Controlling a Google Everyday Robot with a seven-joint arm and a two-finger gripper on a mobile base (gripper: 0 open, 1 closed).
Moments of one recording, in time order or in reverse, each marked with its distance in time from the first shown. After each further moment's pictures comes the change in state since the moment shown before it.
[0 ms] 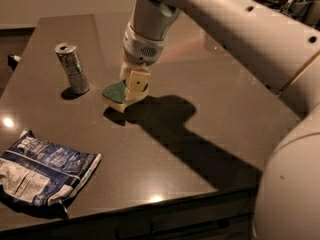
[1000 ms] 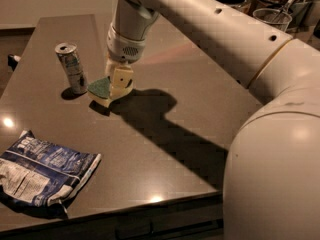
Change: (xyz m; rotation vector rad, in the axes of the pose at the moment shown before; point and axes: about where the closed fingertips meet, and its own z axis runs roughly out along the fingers) arm -0.031 -0.040 0.027 0.036 -0.015 -0.042
